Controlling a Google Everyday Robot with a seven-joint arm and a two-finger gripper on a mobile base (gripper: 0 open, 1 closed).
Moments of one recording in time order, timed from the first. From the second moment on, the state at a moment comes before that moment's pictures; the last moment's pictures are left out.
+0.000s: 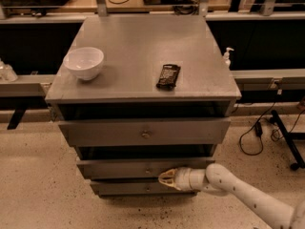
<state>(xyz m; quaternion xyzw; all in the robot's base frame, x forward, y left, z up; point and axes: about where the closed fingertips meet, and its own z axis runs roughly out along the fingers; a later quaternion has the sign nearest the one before) 0.577 -0.062 0.340 -0.62 0.60 0.19 0.47</state>
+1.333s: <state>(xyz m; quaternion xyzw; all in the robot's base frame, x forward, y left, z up) 0.589 -0.059 0.335 -0.64 0.59 0.19 0.46</state>
